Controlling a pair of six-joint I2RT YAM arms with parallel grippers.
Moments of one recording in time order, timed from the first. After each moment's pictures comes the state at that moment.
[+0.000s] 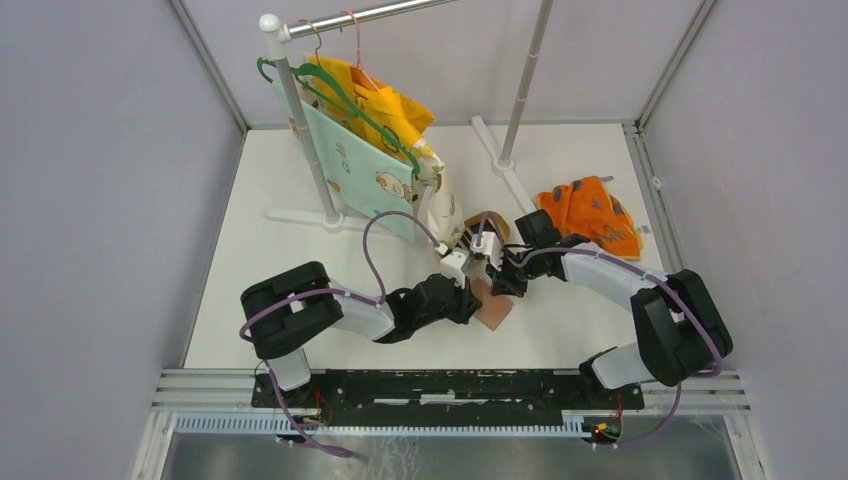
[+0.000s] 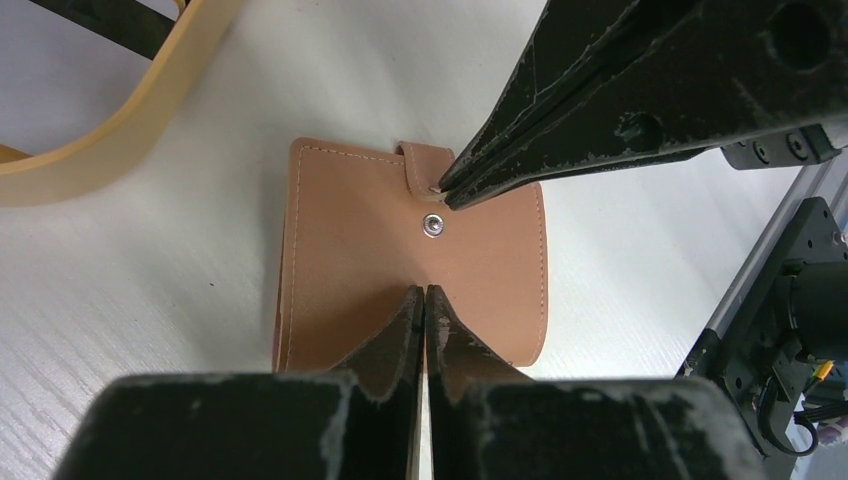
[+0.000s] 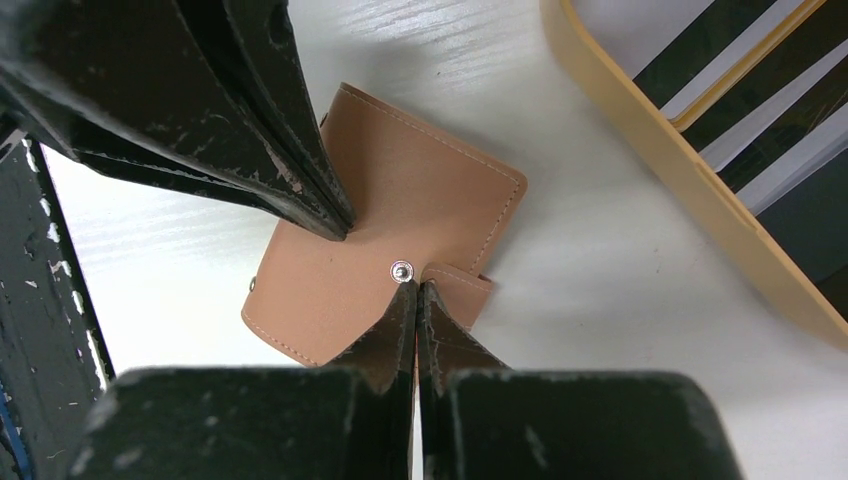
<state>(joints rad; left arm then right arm) -1.12 1.74 0.61 0.66 -0.15 -0.61 0.45 1.45 0.74 -0.42 -0.63 -0.71</state>
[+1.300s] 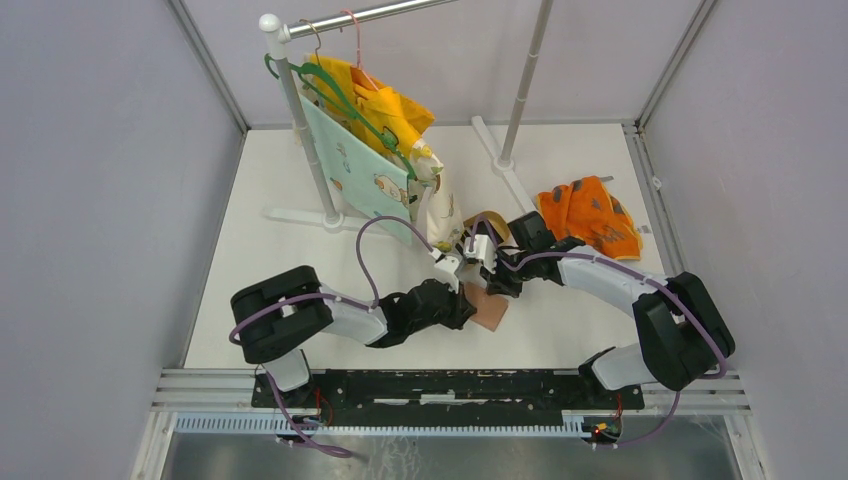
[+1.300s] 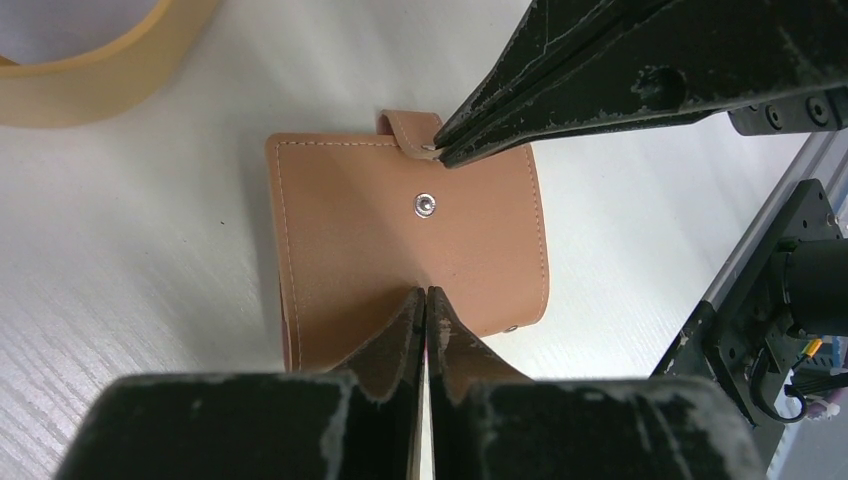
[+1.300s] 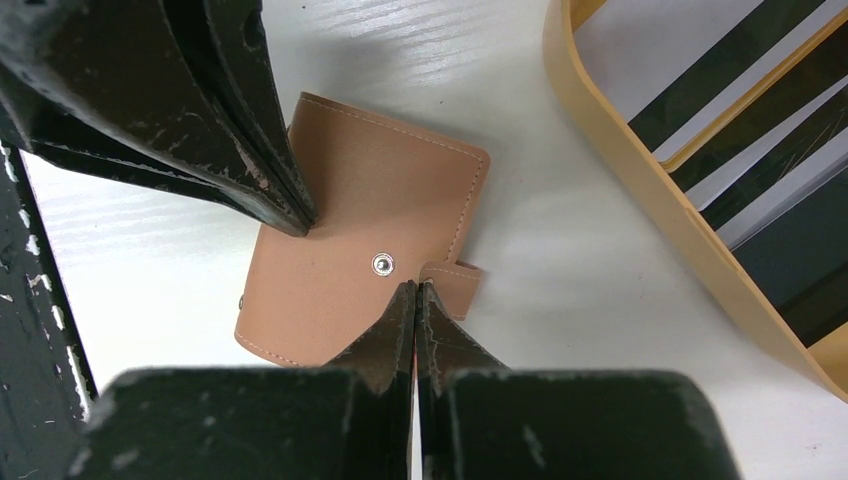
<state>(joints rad) -1.13 1.69 0.56 0.64 -0.16 -0.65 0.52 1.42 0.73 -0.39 -0.57 -0.70</state>
